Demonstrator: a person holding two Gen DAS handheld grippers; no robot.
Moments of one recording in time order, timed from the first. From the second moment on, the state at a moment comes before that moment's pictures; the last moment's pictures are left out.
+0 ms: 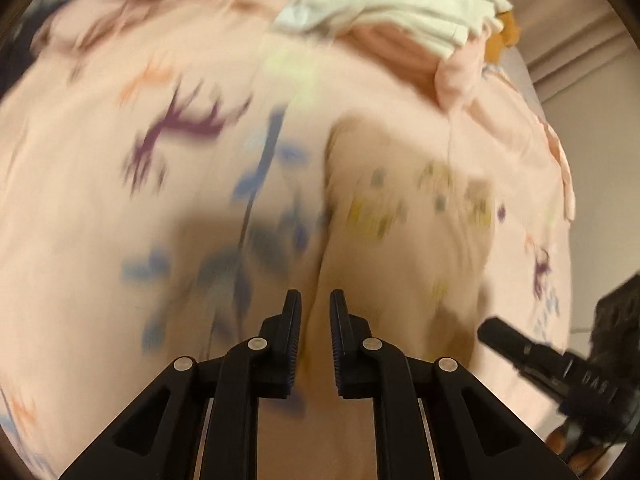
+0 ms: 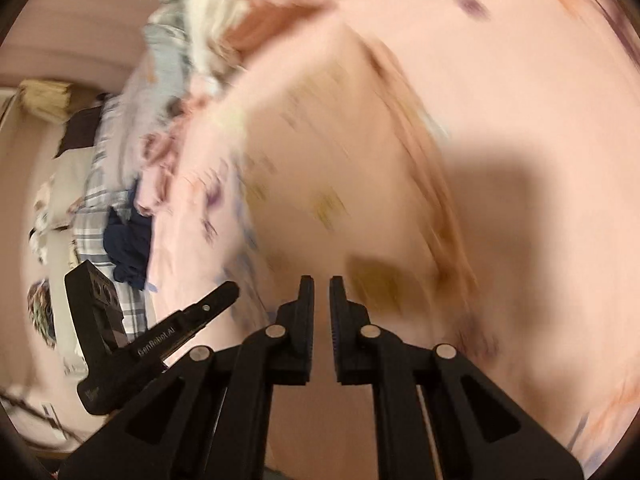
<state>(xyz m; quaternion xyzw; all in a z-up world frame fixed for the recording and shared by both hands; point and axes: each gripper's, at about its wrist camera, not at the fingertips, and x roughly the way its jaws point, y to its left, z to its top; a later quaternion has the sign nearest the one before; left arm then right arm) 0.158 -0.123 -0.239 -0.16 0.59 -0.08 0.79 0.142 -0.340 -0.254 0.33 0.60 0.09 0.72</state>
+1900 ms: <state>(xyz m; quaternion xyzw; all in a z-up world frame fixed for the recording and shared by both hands) 0.206 -0.107 -0.321 -0.22 0.55 -0.10 0.80 0.210 -0.351 -0.322 0.18 0.49 0.02 0.86</state>
